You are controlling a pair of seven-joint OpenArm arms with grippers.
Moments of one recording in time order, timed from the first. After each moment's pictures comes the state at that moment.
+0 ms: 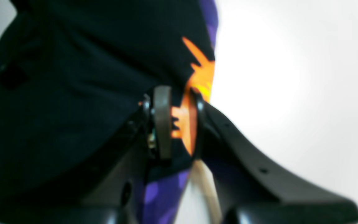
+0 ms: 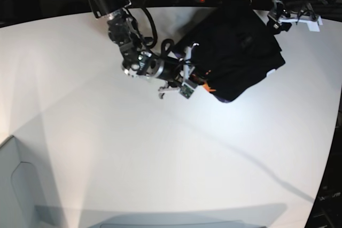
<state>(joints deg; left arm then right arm) 35.2 -0.5 -48.6 114.4 -49.8 0.9 65.3 1.1 -4.0 -21.5 78.7 3.3 39.3 -26.1</state>
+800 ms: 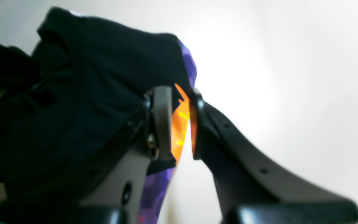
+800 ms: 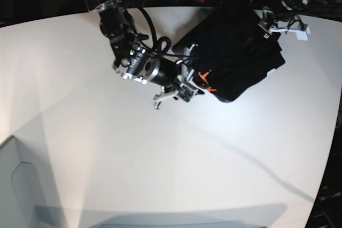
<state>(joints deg) 30.4 -0.7 -44.4 106.3 -49.6 1.1 64.5 -1.6 -2.8 -21.5 95.9 3.7 39.3 -33.7</state>
